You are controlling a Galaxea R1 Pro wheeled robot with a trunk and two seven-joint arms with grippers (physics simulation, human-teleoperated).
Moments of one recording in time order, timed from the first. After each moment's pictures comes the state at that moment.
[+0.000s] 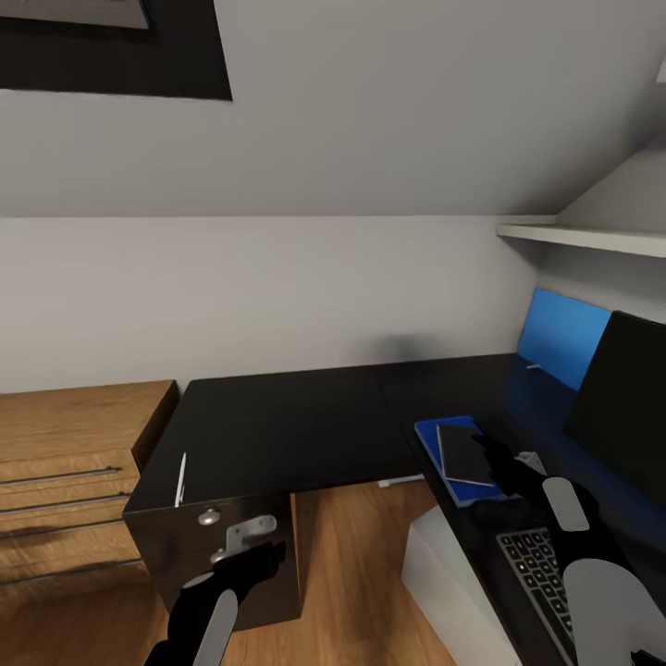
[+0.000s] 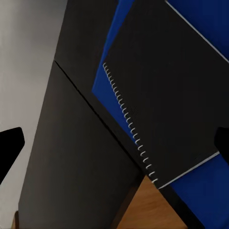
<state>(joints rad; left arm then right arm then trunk) -0.14 -0.16 -0.09 -1.40 0.34 0.64 0.31 -0.69 -0.13 -0.51 -0.75 -0.79 0.58 0.02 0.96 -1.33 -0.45</state>
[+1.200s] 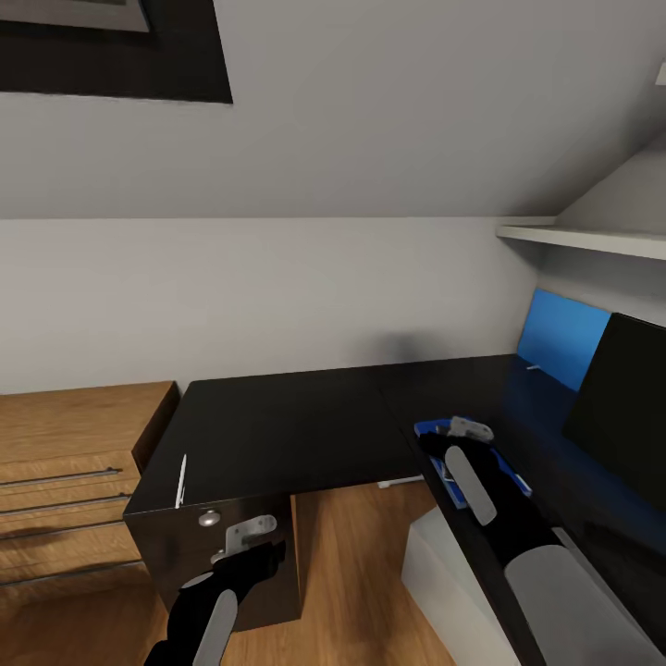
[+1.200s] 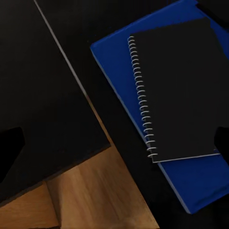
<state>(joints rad) -0.14 -0.16 -0.09 -1.40 0.34 0.64 0.31 -0.69 -0.05 0.17 -1.02 -0.60 0.60 -0.54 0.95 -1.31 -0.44</state>
